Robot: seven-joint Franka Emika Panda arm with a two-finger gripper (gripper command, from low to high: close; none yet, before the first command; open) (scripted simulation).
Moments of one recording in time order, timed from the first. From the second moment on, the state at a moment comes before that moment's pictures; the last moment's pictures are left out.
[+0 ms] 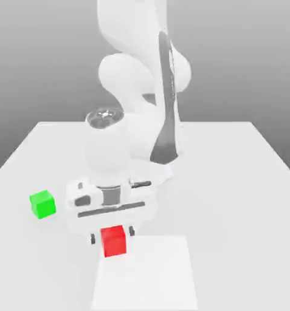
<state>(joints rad) -0.07 0.19 -0.09 -2.85 0.17 3.04 0.17</state>
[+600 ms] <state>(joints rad) -0.19 -0.14 -0.27 -2.89 -0.13 2.76 0.09</state>
